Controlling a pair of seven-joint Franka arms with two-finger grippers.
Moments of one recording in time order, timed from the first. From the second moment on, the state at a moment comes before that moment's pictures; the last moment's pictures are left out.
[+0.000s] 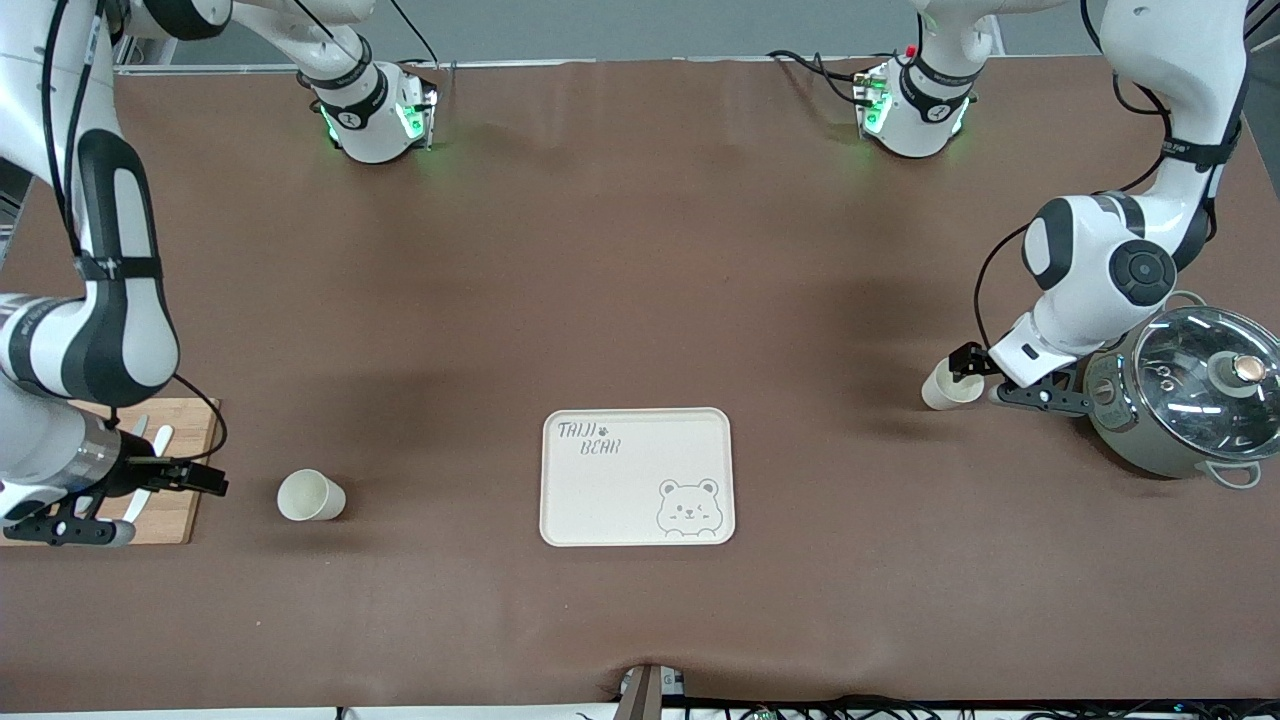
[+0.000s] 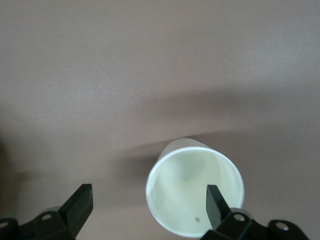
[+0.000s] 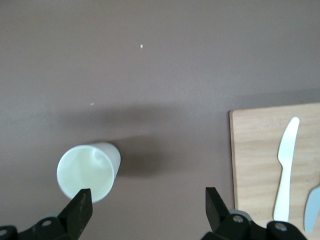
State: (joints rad) left arm 0.06 0.28 -0.05 -2.23 0.02 2.56 0.17; right arm -0.06 0.63 -0.08 -1.38 0.08 2.09 -0.08
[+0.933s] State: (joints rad) left arm 0.06 0.36 -0.06 -2.23 0.02 2.65 0.18; right arm -0.06 0.73 -0.07 -1.35 0.16 2.12 -0.10
